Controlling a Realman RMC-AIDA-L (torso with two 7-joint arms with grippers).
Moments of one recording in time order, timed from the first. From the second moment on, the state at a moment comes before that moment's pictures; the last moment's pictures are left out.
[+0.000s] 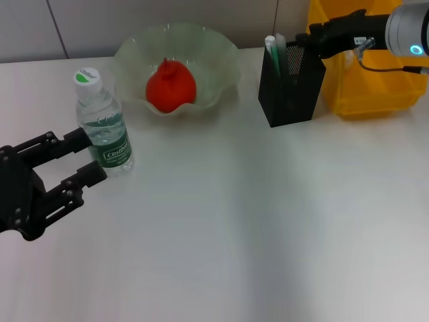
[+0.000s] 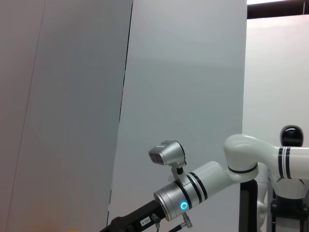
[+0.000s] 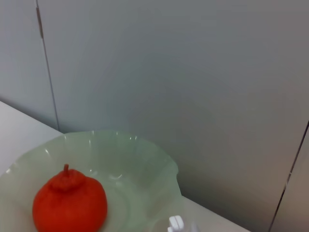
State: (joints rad) left arm -0.33 -2.06 0.64 0.57 1.64 1.96 -1.08; right arm 0.66 2.05 -0.97 -0.96 -2.22 -0.93 1.96
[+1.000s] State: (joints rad) left arm -0.33 -2.07 0.67 0.57 1.65 1.97 -1.12; right arm 0.57 2.07 -0.97 -1.26 -2.18 -1.33 2.08
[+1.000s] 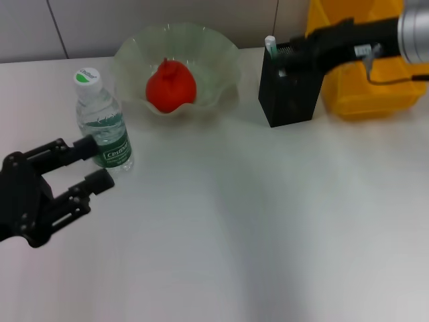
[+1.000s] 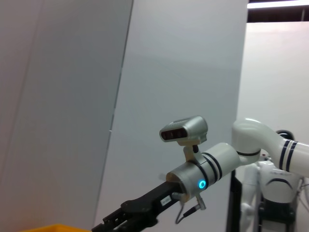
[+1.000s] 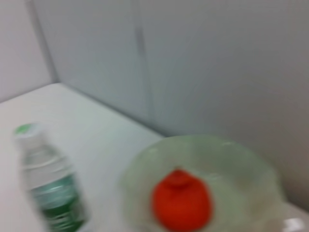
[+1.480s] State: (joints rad) left arm -0.38 -2.05 0.80 0.58 1.69 1.96 -1.18; right arm 0.34 2.07 -0.92 -1.39 -1.78 -1.81 1.85
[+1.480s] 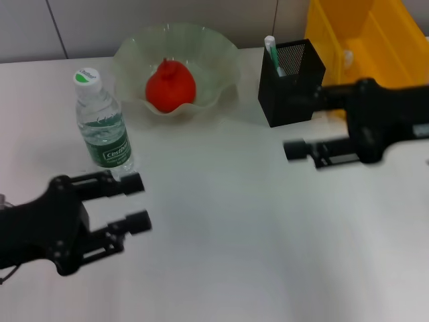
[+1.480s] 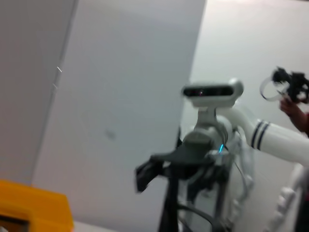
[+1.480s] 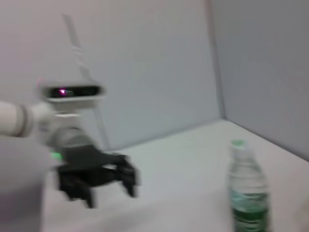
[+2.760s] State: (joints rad) left arm -0.48 -2.02 0.80 0.55 1.83 1.79 -1.14; right arm 0.29 2.09 -1.02 -1.25 -1.82 -1.90 1.52
